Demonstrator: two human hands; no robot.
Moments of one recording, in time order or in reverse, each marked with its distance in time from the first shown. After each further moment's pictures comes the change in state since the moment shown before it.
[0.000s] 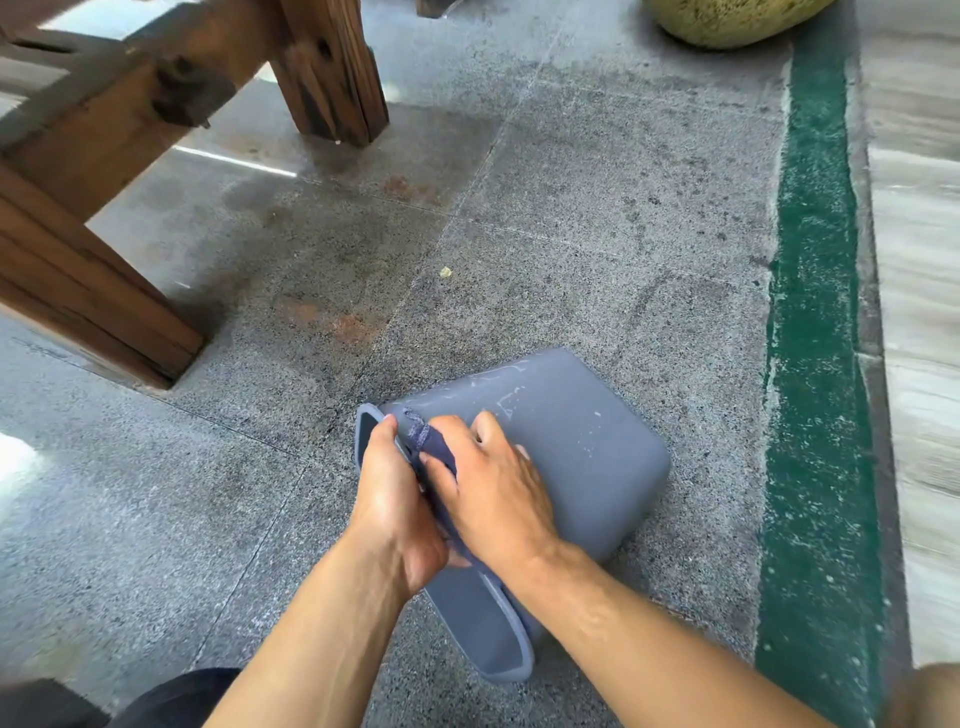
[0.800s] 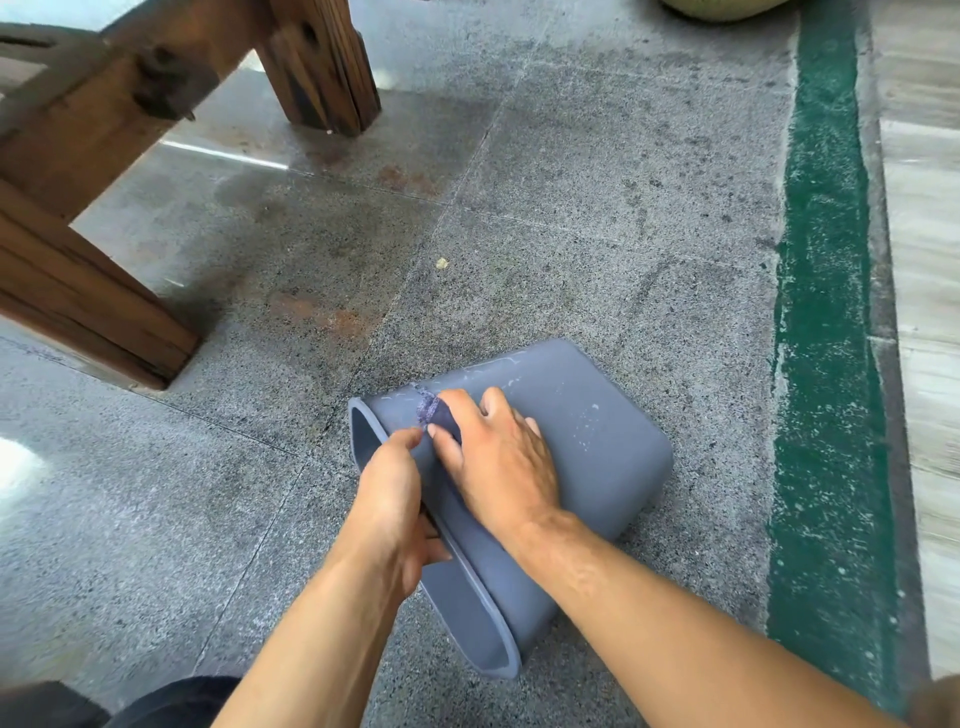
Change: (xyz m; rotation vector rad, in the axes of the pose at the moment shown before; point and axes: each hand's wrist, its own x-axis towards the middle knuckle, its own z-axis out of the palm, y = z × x) left_hand -0.008 -0.004 0.011 0.175 0.151 0.114; right_hand 0.028 0.030 0.020 -0.087 0.135 -0.020
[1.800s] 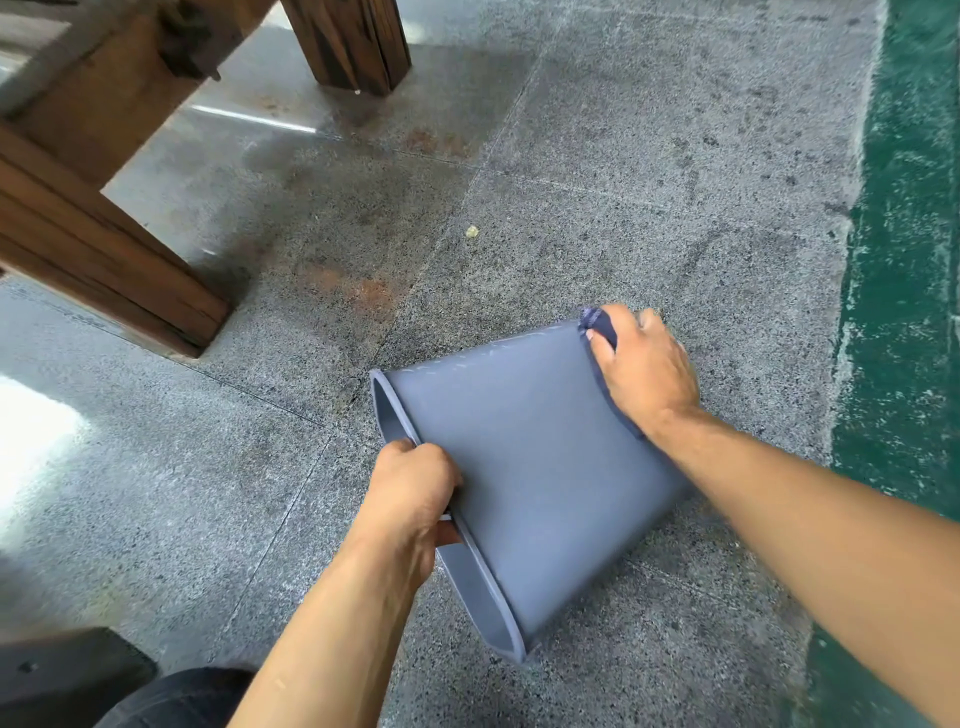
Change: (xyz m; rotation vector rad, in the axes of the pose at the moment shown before) left_hand 0.036 -0.016 -0.015 0.122 0.107 0.141; right_hand 0.069 0.133 -0.012 -0.095 -0.002 0.255
